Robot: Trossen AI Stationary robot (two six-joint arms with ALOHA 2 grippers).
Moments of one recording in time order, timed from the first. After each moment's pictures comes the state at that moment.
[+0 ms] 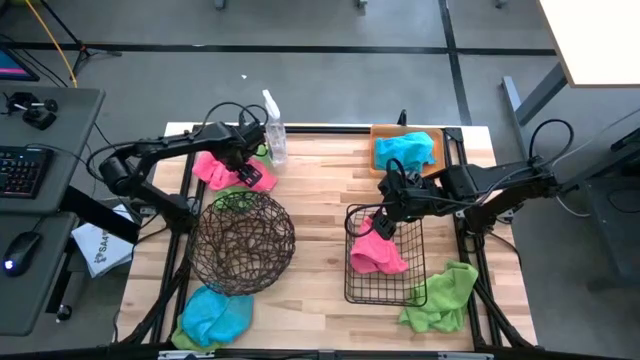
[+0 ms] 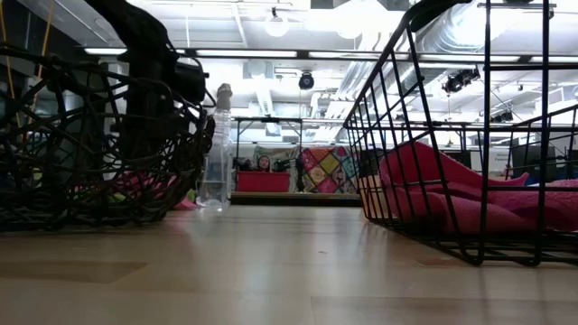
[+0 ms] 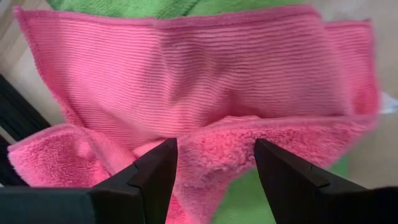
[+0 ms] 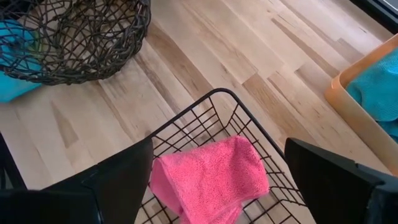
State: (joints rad) left arm 0.68 1.48 0.93 -0.97 -0.19 -0.16; right arm 0.26 1.42 1.56 -1.22 0.36 0.86
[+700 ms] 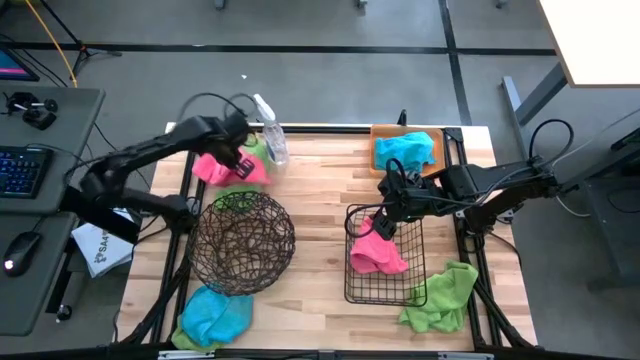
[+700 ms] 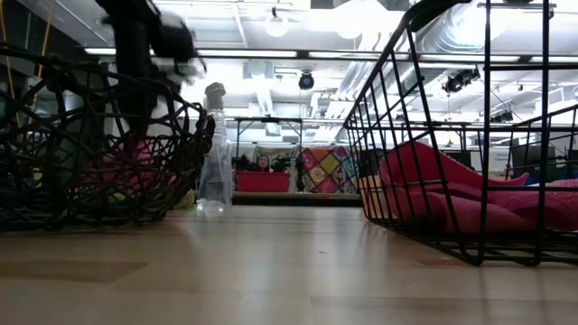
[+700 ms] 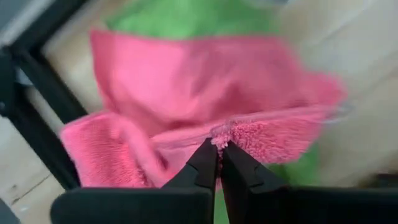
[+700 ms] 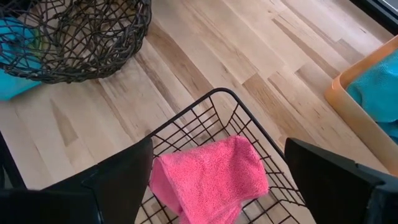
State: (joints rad) left arm 0.68 1.27 1.02 -1.11 -0.19 -0.20; right arm 0.26 1.42 1.56 -1.22 0.35 0.84
